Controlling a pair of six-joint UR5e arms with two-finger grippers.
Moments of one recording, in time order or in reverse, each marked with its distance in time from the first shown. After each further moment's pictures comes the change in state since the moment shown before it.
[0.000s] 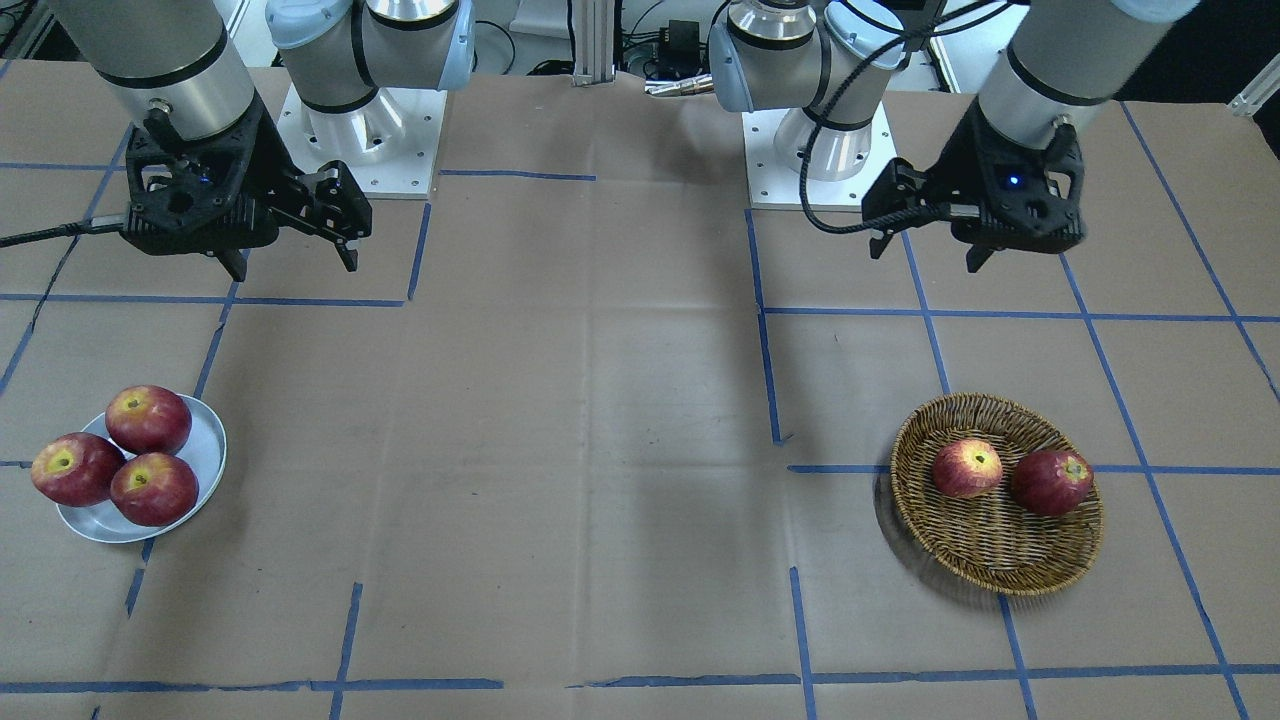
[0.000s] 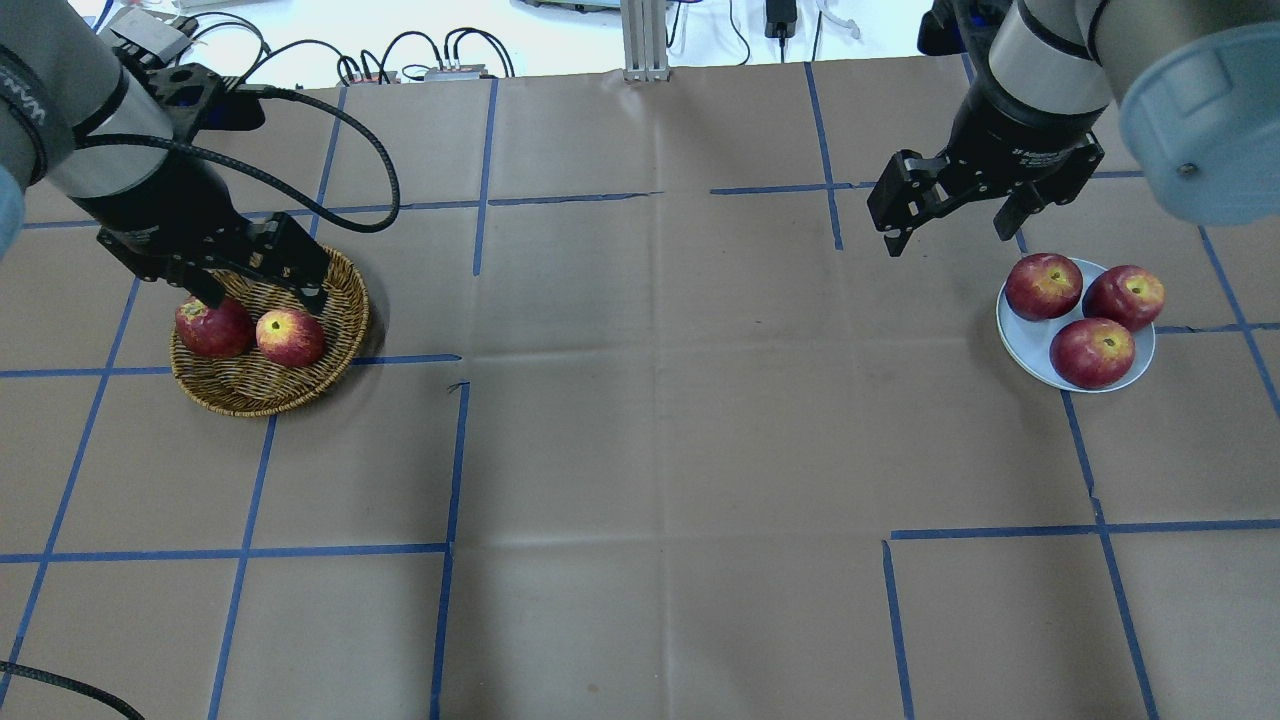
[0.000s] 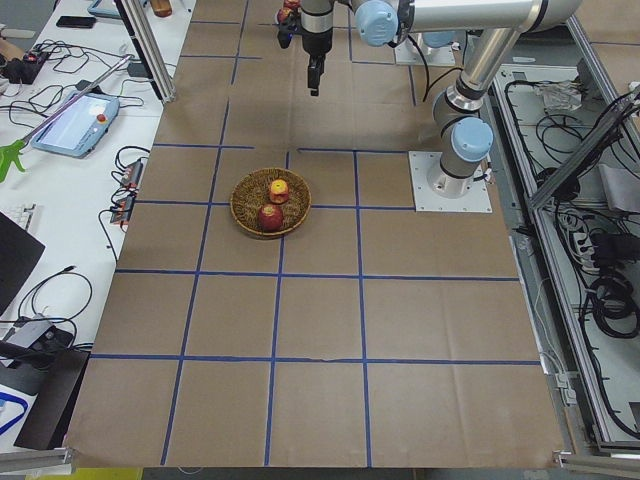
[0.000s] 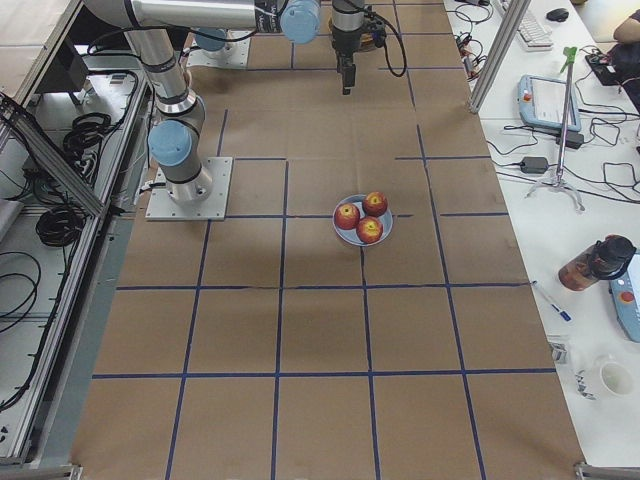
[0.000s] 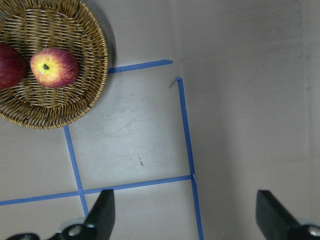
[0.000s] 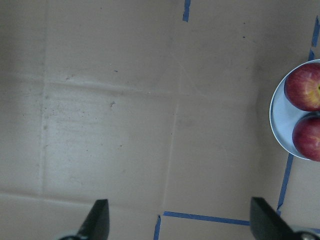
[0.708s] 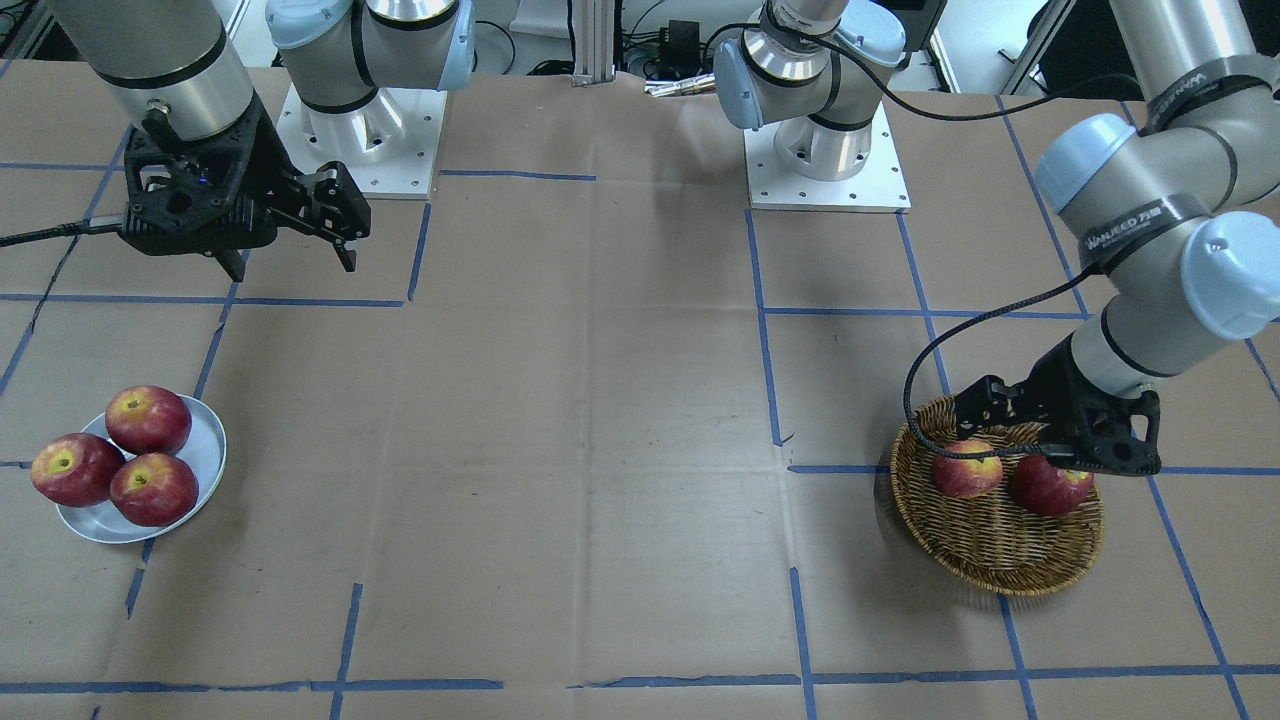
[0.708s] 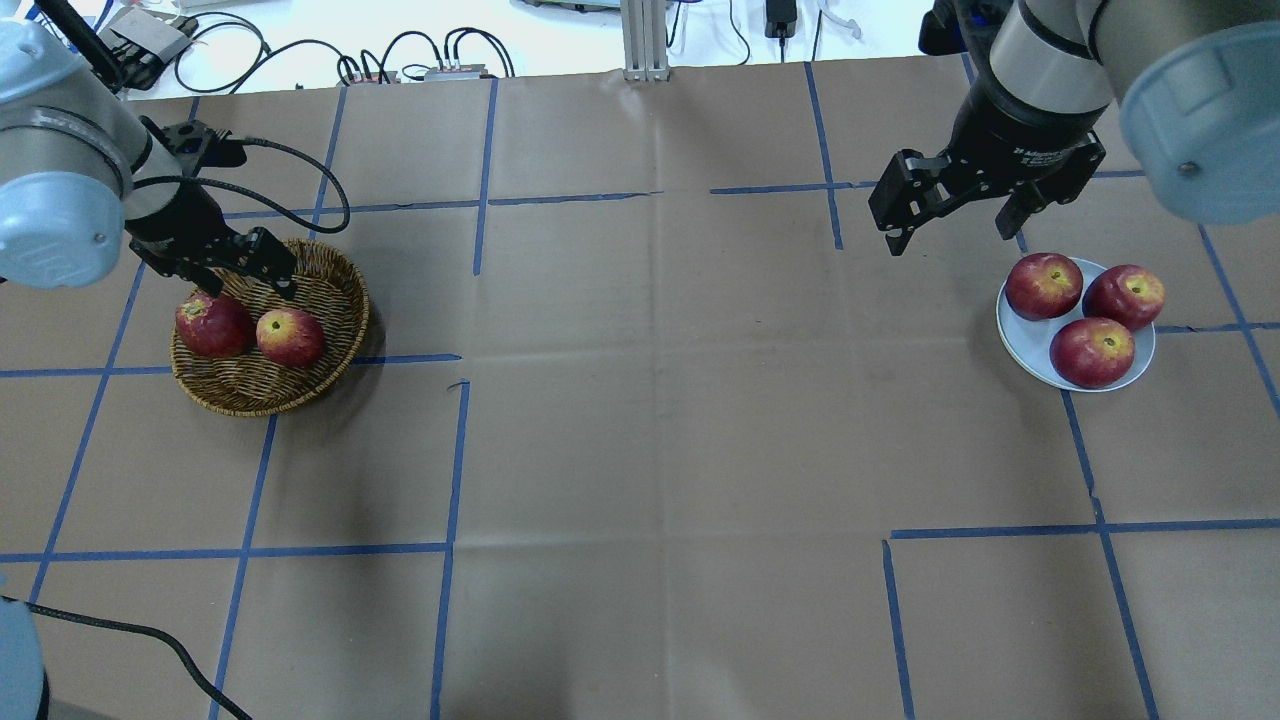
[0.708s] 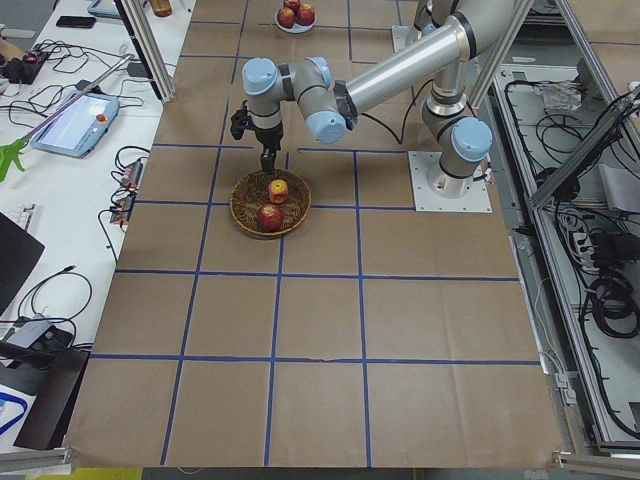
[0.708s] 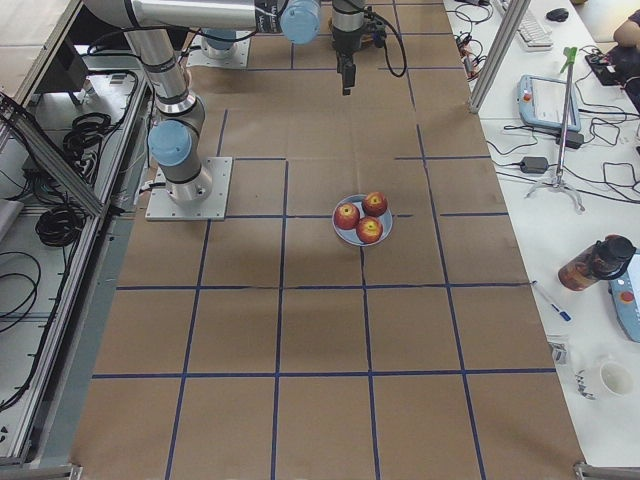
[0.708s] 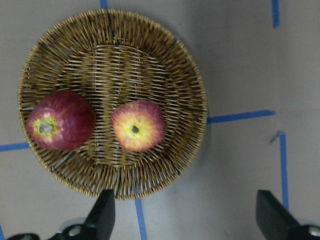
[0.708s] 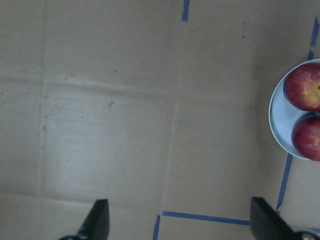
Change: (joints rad) left arm 0.156 -0.330 -0.056 0.402 0.002 0.158; right arm -0.001 0.000 0.000 0.000 -0.003 0.000
